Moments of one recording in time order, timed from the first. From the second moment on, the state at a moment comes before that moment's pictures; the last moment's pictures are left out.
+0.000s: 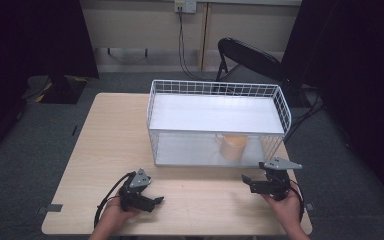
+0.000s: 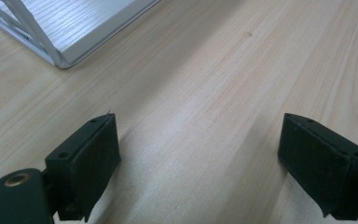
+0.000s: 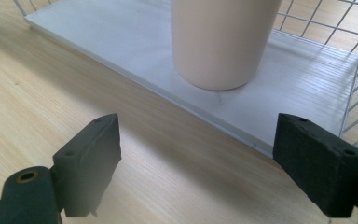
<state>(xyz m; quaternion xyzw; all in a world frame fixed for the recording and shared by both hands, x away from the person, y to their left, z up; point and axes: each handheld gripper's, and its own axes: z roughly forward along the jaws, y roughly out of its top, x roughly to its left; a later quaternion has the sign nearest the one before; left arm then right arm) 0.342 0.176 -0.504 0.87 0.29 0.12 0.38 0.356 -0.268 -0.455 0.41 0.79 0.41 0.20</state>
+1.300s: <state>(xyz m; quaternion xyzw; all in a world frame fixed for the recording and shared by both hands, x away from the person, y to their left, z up) 0.342 0.176 -0.504 0.87 0.29 0.12 0.38 0.336 -0.296 -0.468 0.40 0.80 0.40 0.20</state>
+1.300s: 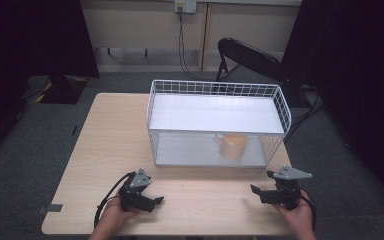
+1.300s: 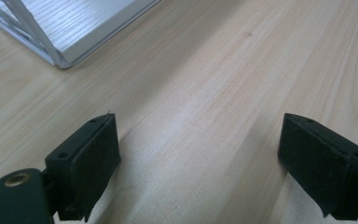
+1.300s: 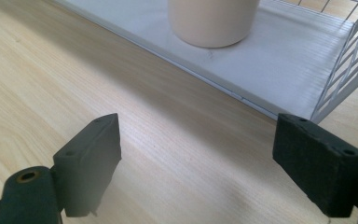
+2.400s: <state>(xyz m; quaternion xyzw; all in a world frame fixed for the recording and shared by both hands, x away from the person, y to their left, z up) 0.342 0.176 -0.504 0.87 0.29 0.12 0.38 0.324 -0.322 -0.489 0.38 0.83 0.37 0.19</state>
